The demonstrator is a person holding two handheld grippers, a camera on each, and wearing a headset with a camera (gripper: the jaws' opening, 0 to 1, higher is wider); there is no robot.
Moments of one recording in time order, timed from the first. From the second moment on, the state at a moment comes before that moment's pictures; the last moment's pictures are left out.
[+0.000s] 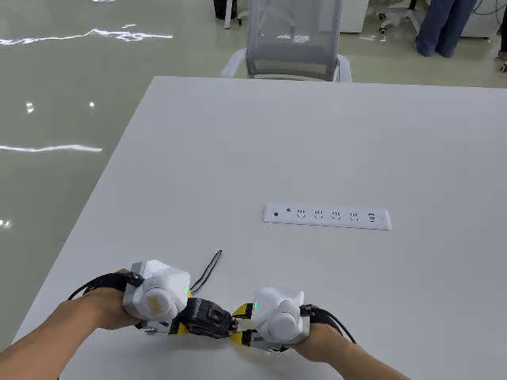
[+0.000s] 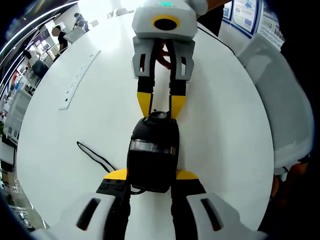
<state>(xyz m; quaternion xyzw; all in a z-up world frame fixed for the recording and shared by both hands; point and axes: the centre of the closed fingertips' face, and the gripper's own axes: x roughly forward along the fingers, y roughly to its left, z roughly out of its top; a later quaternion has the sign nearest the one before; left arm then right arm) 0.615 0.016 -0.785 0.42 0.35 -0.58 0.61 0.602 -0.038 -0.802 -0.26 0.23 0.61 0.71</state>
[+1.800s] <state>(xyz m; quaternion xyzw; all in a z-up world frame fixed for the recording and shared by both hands) 0.616 0.011 -0.787 0.40 0.35 -0.58 0.62 0.602 -0.045 -0.809 -0.26 0.26 0.61 0.70</state>
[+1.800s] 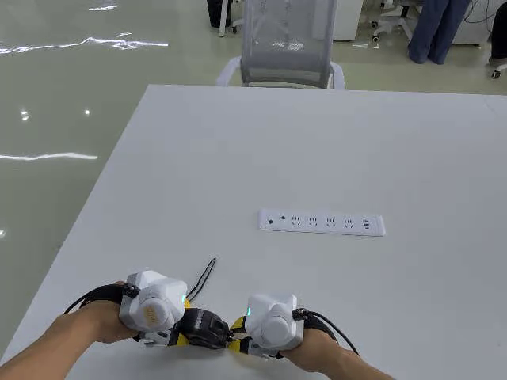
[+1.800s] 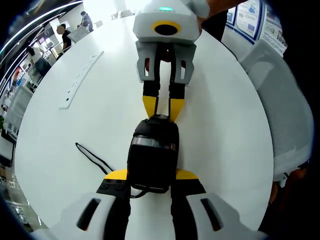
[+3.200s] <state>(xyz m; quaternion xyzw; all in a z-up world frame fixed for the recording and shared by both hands) 0.616 0.016 -0.787 0.40 0.35 -0.57 0.63 0.601 -0.062 -0.801 -0.28 0.26 0.62 0.69</state>
